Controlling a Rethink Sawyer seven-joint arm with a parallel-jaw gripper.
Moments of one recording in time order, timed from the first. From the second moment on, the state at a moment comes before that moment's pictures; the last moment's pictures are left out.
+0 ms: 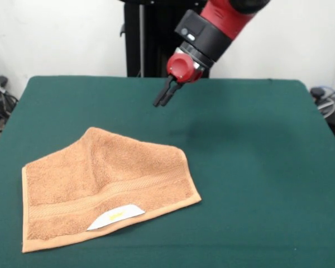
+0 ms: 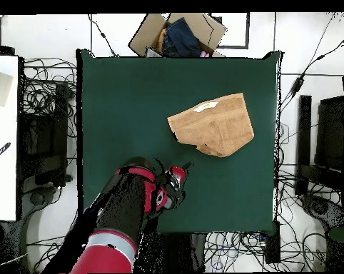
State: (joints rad) arm 0.28 -0.46 -0.22 1.66 -1.21 0.48 1.93
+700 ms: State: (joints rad) arm 0.32 -0.45 -0.27 1.66 -1.18 0.45 1.93
